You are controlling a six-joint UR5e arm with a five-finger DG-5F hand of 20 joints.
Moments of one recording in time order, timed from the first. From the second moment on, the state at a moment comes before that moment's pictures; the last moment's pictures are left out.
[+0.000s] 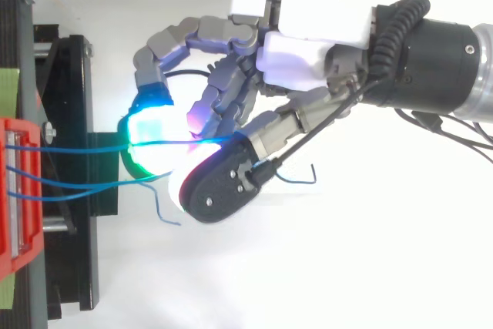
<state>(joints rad) 0.09 -2.27 -1.16 -2.94 -1.38 0.23</state>
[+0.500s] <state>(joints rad) 0.09 -2.27 -1.16 -2.94 -1.38 0.23</state>
